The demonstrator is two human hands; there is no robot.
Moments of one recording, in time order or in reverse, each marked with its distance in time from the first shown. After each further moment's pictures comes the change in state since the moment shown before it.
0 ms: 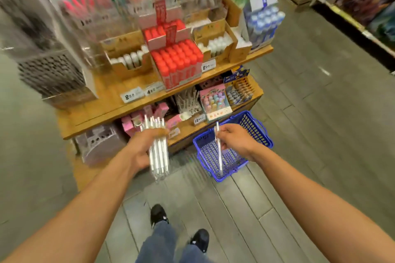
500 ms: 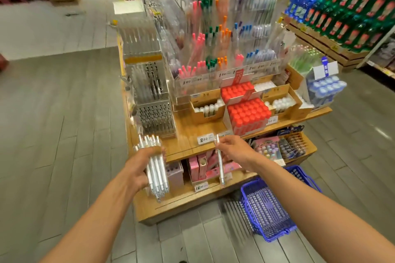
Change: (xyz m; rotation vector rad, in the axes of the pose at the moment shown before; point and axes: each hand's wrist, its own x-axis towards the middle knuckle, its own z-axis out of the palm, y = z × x) left_hand -0.098 0.109 -0.208 -0.230 0.121 0.128; right_hand 0.026 -0.192 0.158 -0.106 -0.172 -0.169
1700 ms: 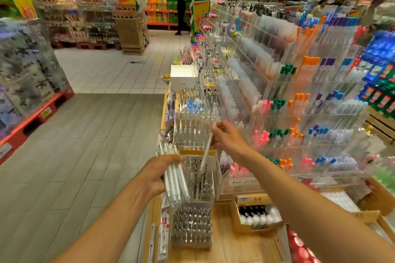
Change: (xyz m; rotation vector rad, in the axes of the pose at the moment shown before) left_hand 0.119 0.269 -0.007 -0.110 0.073 0.238; right_hand 0.253 -0.312 0.026 0.150 -0.049 -0.434
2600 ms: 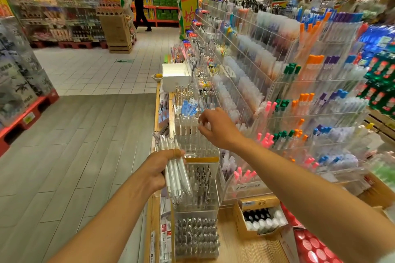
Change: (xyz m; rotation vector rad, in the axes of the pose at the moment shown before) left_hand 0.041 0.034 -0.002 0.033 -0.071 -0.003; right_hand 0.059 -0.018 0.015 -0.951 0.048 -0.500
